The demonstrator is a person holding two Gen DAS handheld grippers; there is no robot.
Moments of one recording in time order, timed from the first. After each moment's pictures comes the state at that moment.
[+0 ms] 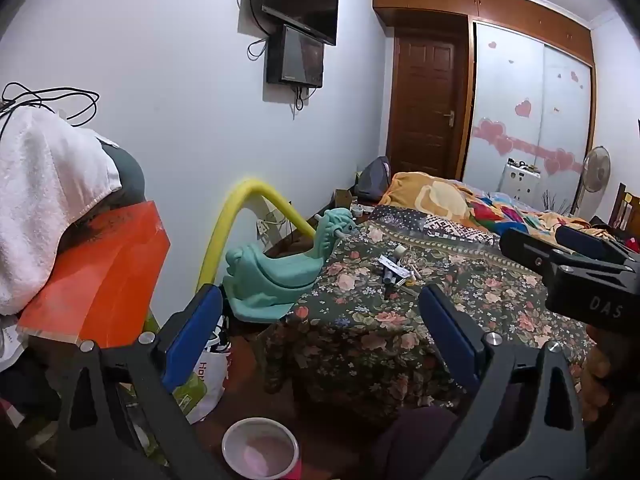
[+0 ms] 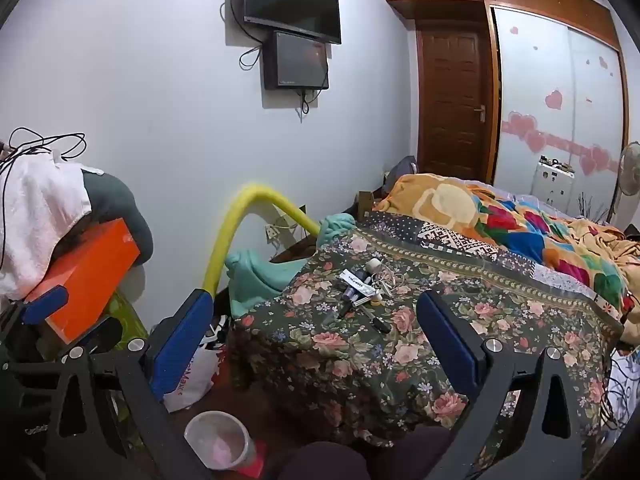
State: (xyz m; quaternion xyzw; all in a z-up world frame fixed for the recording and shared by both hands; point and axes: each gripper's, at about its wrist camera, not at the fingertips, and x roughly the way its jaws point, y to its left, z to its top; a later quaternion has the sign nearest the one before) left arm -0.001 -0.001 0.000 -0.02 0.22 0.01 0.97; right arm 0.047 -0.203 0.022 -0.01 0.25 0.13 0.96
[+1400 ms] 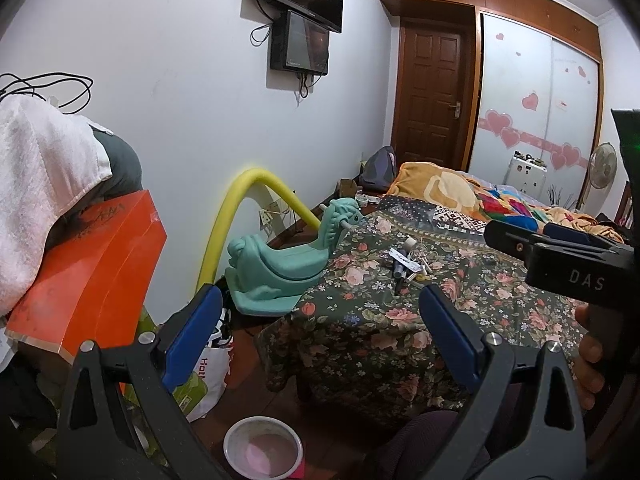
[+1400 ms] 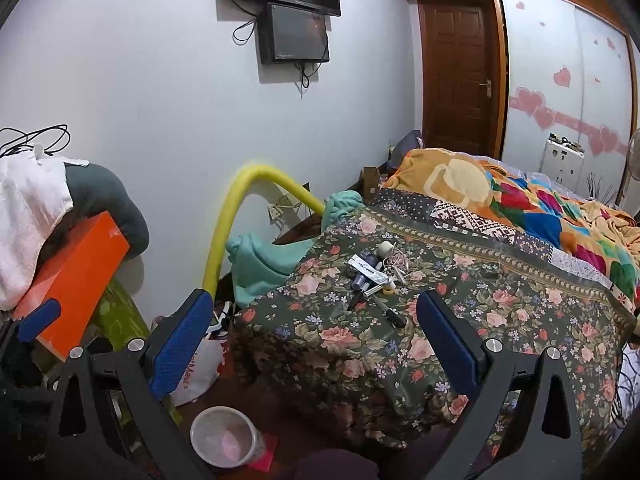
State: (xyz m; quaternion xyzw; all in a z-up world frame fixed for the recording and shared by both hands) left arm 0.028 0.009 -0.017 -0.03 0.25 0.02 0.97; right arm 0.092 -0.190 0.007 0.01 0.29 0.13 0.95
